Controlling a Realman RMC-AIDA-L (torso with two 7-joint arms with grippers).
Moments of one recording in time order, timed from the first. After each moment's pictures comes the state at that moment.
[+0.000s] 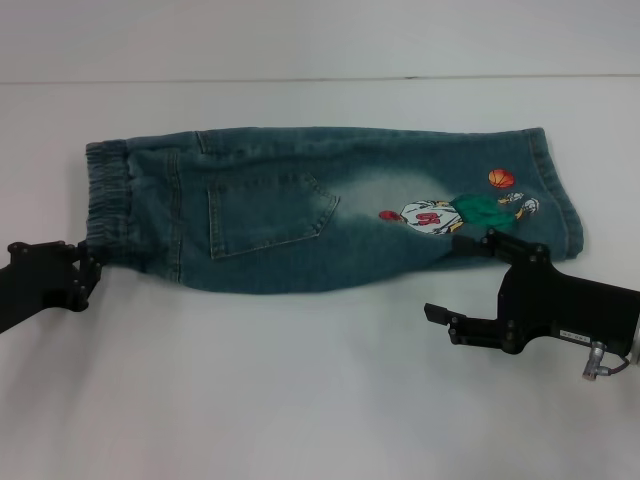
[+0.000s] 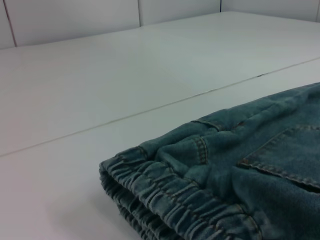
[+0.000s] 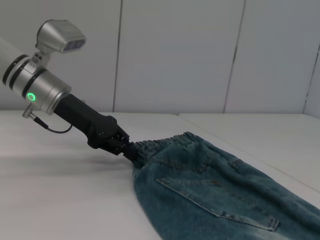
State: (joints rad) left arm -0.33 -2.16 0.63 0.67 1.91 1.02 -1.08; right arm 0.36 2.09 -0.92 -0.50 -1.67 -1.40 0.75
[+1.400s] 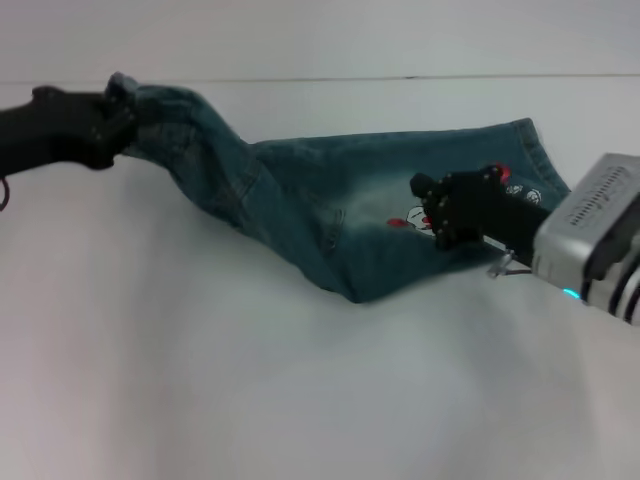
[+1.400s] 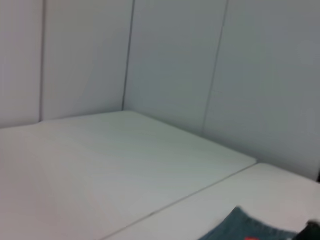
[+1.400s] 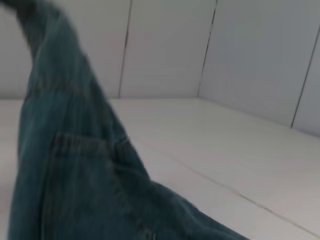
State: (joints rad) left arm -0.43 -2.16 0.65 1.17 1.96 1.49 -1.71; right arm 0.65 2.11 -0.89 -0.10 -1.27 -1.01 0.44
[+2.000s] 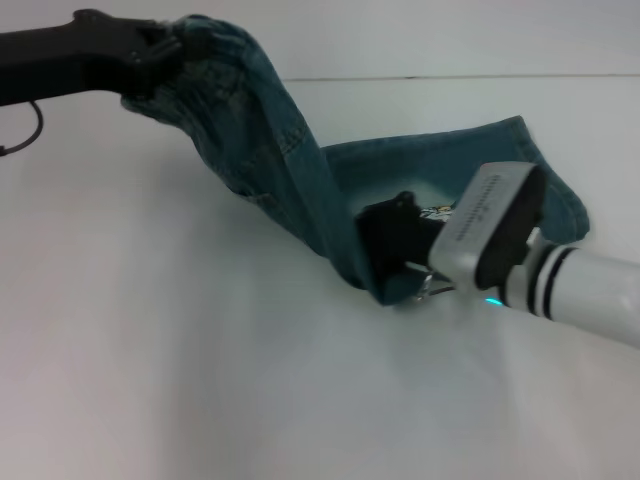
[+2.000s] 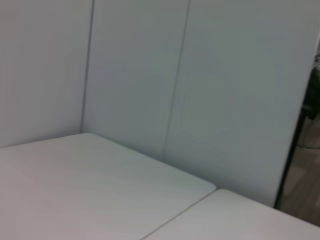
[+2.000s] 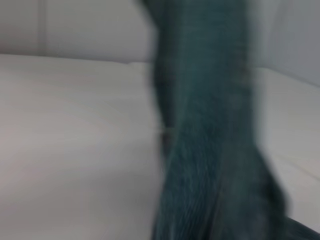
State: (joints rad) left arm -0.54 -2.15 0.69 1.28 1.96 1.55 -1.89; right arm 0.86 2.12 -0.90 0.13 -1.31 -0.88 0.34
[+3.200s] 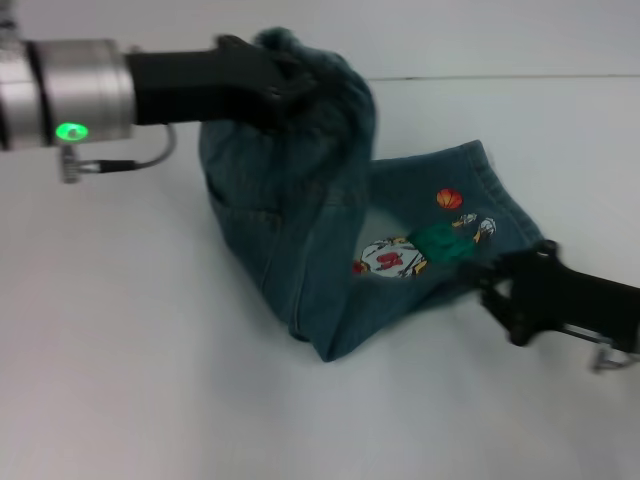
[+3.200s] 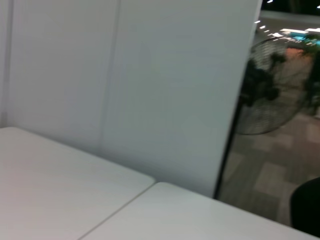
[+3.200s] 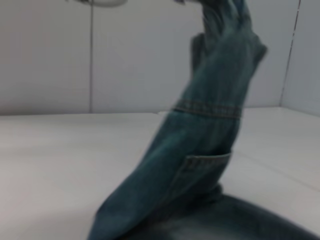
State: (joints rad) left arm -0.58 -2.17 0.97 1.17 1.87 1.42 -1.86; right arm 0.44 2.09 -0.60 -0.38 -1.89 -1.43 0.70
